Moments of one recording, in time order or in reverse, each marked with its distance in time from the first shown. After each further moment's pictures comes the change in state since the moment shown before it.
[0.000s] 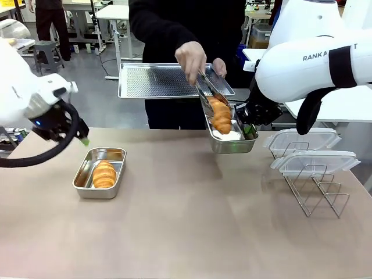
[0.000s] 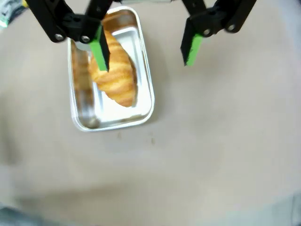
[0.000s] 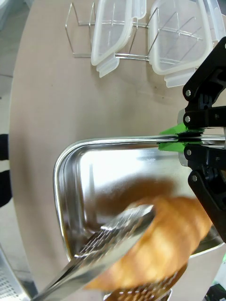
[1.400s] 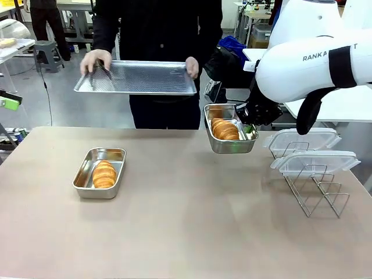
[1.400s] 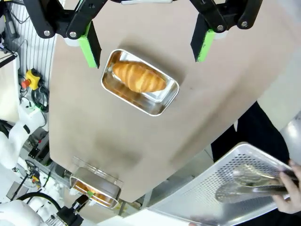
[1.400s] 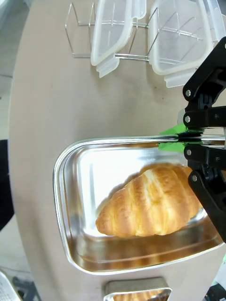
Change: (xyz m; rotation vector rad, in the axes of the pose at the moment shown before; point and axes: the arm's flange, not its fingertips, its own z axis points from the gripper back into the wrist) left arm -0.015 0.161 0.107 -0.606 -0.371 -0.645; right arm 0.000 0.000 -0.001 -0.001 0.001 -0.001
